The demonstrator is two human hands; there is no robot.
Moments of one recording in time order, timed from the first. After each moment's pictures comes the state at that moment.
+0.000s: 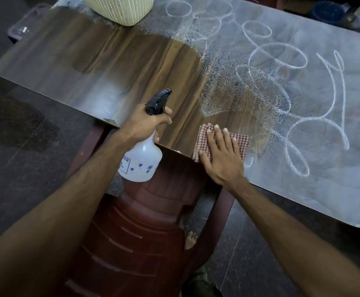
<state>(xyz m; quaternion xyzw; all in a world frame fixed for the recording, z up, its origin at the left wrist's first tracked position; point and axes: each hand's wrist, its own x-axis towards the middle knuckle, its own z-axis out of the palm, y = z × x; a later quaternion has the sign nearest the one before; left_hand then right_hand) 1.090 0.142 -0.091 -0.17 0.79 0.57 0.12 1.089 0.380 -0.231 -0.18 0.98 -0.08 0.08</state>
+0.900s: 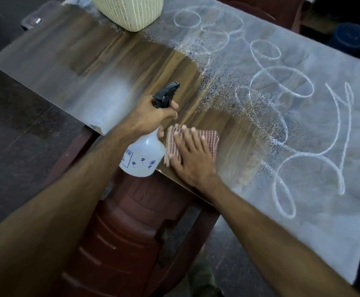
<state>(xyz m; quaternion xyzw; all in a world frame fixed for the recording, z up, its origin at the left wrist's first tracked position) 1.017 0.184 -0.082 -0.21 0.79 0.57 0.09 1.019 0.351 -0.218 -0.33 0.93 -0.08 0.14</state>
